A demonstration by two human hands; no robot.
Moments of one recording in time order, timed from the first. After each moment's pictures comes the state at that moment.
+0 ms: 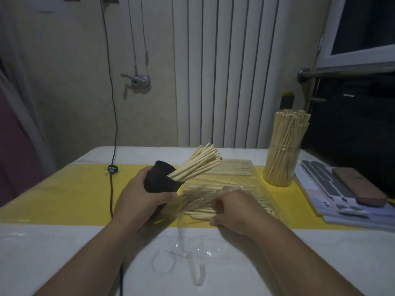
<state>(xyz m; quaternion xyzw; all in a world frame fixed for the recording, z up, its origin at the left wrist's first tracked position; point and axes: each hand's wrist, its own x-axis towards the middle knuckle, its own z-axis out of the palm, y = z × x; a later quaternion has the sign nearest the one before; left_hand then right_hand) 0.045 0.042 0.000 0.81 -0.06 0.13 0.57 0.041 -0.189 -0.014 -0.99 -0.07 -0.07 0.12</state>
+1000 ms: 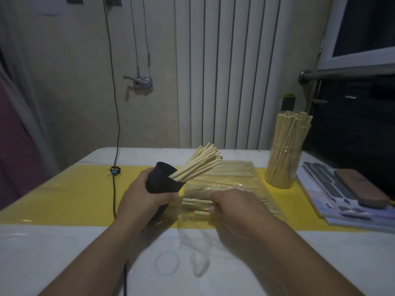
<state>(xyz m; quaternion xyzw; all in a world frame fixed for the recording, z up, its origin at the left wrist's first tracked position) 0.050 0.046 -0.005 0.81 -0.04 0.12 0.58 0.018 -0.175 0.009 -0.98 -0.12 -0.10 0.08</state>
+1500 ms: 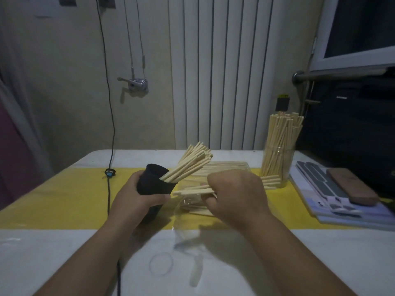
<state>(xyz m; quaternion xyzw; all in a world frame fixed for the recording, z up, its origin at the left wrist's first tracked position) 0.050 0.050 -0.004 0.79 -0.03 0.11 0.60 0.001 -0.168 0.038 -0.90 -0.15 -0.40 0.02</state>
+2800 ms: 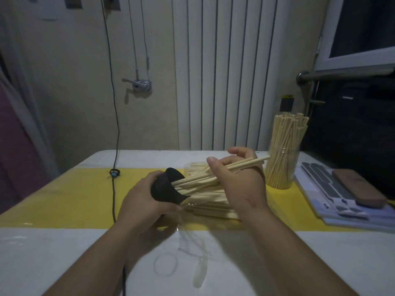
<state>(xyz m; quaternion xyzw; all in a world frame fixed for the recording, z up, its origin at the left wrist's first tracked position) 0.054 0.045 -0.009 0.85 -0.10 0.13 0.50 0.018 -0.159 0.035 -0.76 -0.01 -0.35 0.54</state>
